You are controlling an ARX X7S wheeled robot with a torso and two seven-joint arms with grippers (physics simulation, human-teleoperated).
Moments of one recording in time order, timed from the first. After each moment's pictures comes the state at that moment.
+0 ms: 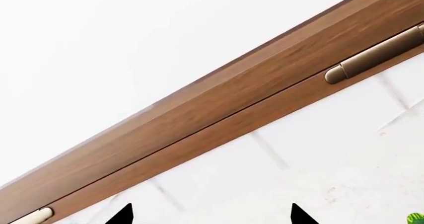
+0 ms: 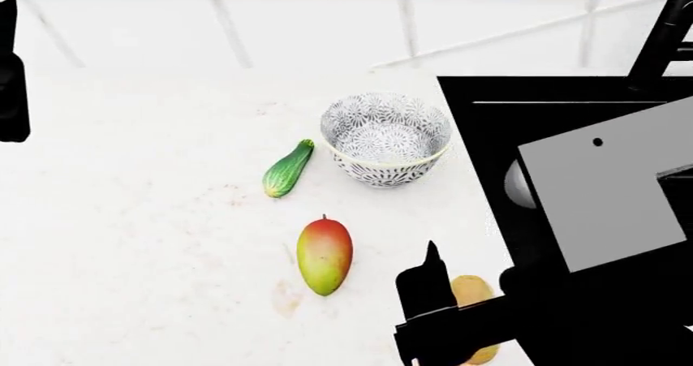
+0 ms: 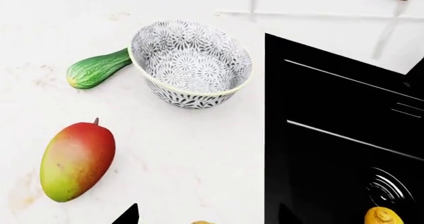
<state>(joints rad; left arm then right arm) -1.96 -1.27 0.81 0.61 -1.97 -1.16 -0.97 2.17 0.86 -1.66 -1.04 2.52 0.09 1.57</state>
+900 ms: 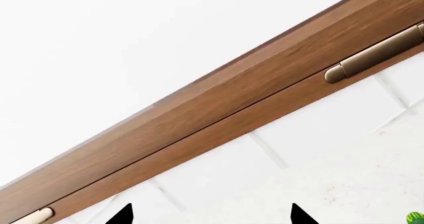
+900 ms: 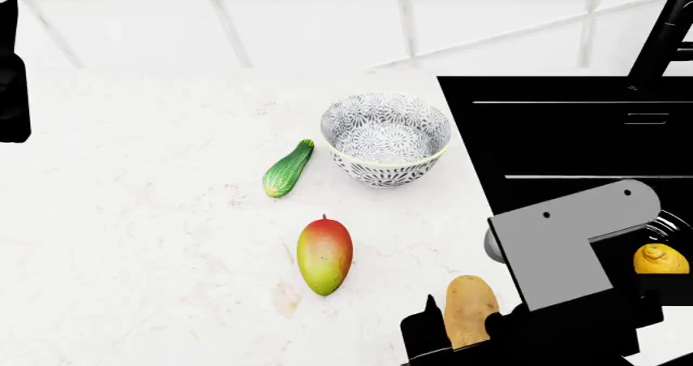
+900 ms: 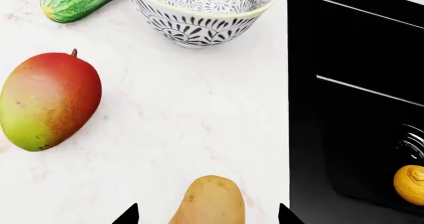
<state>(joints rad) -1.96 -1.26 0.80 0.61 -1.98 -1.17 -0.98 1.79 0.92 -1.64 -1.05 2.32 0.14 1.57</state>
